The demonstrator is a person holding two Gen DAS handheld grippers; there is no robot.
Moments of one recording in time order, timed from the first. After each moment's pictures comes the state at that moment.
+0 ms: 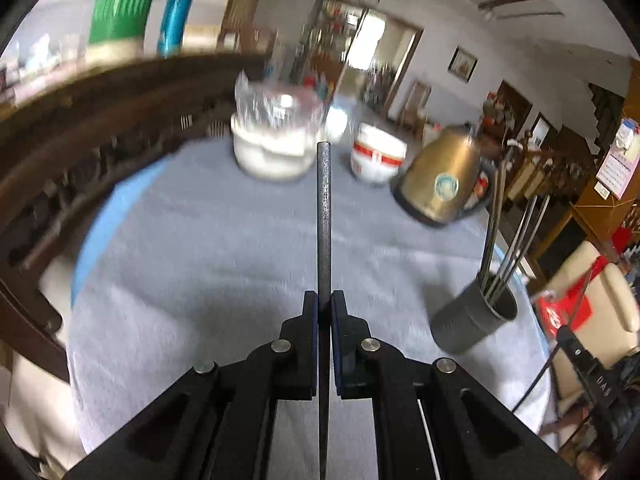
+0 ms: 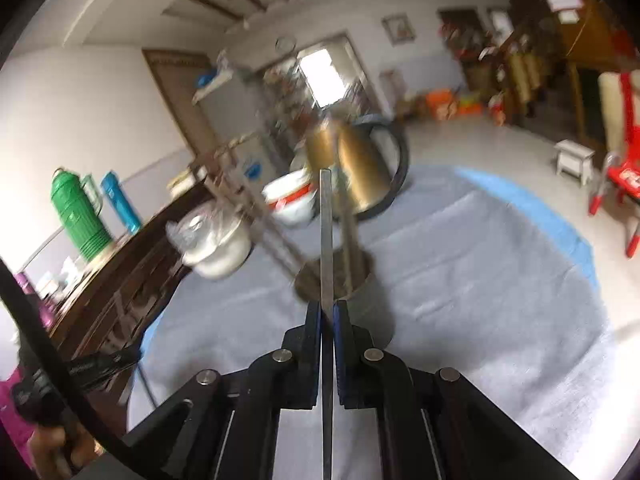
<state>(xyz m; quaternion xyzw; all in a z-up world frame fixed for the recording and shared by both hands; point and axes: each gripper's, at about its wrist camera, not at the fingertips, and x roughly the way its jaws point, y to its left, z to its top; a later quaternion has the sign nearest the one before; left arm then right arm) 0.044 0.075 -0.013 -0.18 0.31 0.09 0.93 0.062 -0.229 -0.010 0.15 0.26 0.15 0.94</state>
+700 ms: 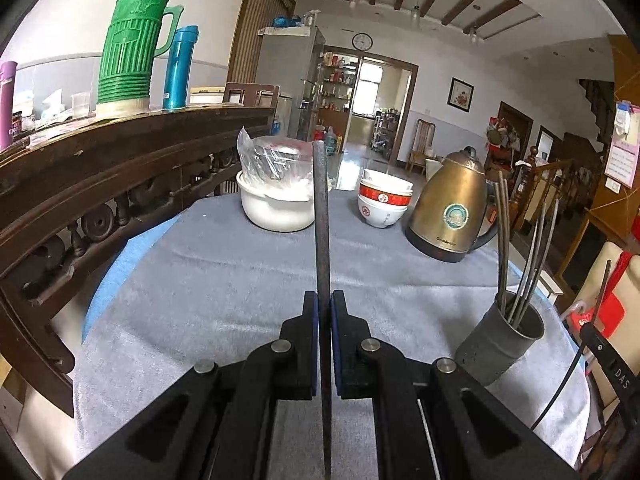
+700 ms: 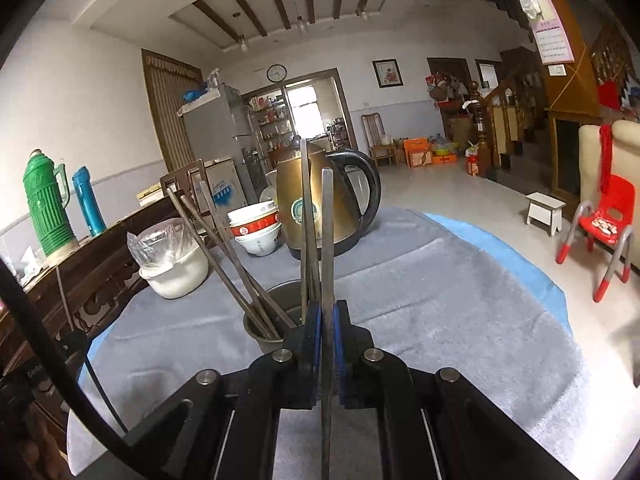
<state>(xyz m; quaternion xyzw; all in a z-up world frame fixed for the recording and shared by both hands) 0.045 0.058 -0.020 -0.13 0.24 0.13 0.95 0.071 -0.225 -0.021 0.10 0.21 0.10 0.97</state>
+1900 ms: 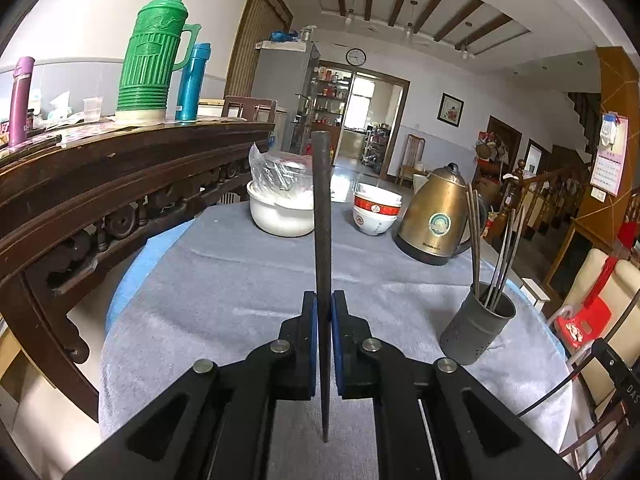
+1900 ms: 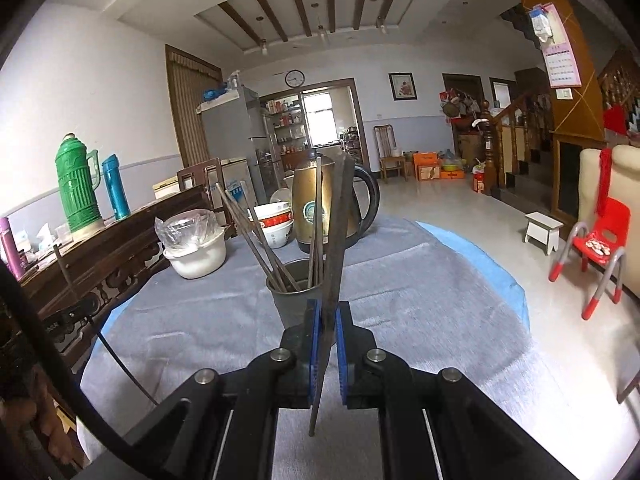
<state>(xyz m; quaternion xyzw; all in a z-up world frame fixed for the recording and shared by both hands) -0.017 0.063 -0.012 -0.14 0.21 0.11 0.96 -0.012 -0.251 -0.002 0.08 0.20 0.12 0.97</state>
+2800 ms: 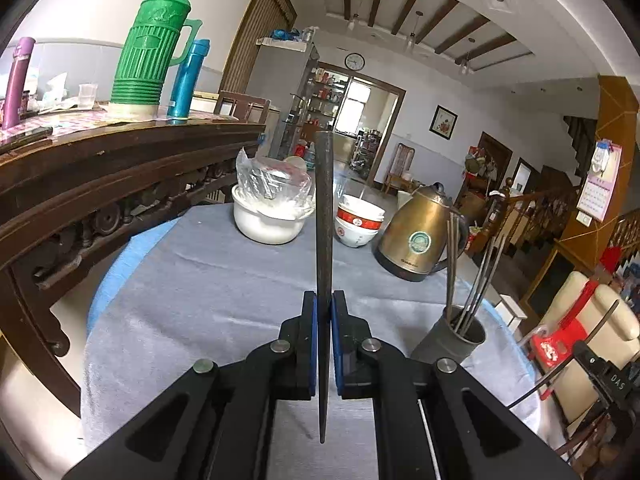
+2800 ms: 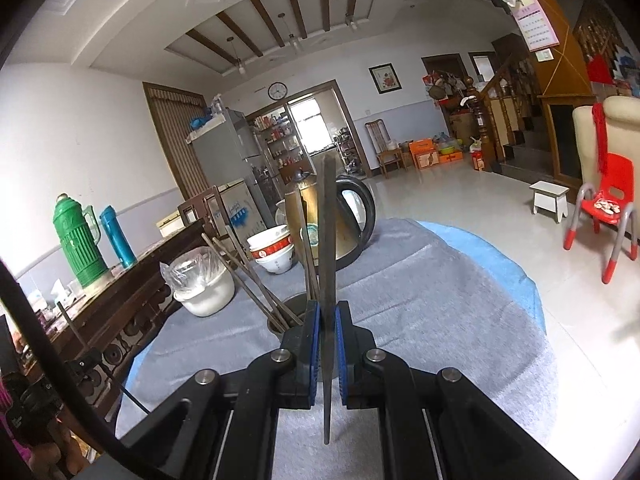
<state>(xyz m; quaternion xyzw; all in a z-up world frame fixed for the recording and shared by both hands) -0.014 0.065 0.010 -0.18 0.20 0.08 0.96 0.012 -0.280 0.018 0.16 0.19 0.13 0.96</state>
